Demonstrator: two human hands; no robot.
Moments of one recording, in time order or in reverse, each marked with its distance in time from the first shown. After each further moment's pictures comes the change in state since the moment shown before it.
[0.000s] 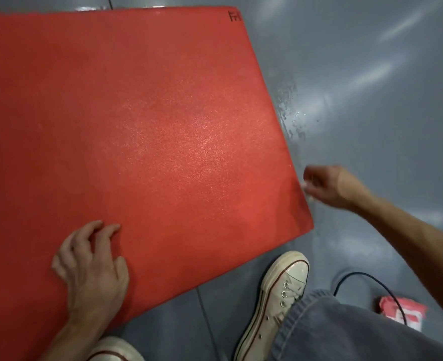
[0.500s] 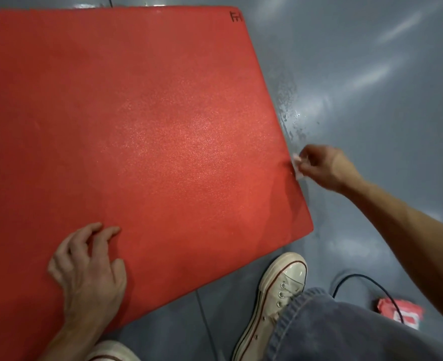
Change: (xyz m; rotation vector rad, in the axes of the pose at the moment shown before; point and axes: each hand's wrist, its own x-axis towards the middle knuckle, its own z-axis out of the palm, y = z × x) left_hand 0.000 -0.001 0.001 0.005 0.004 -0.001; right_hand 0.039 -0.017 -0.014 0.105 0.150 0.195
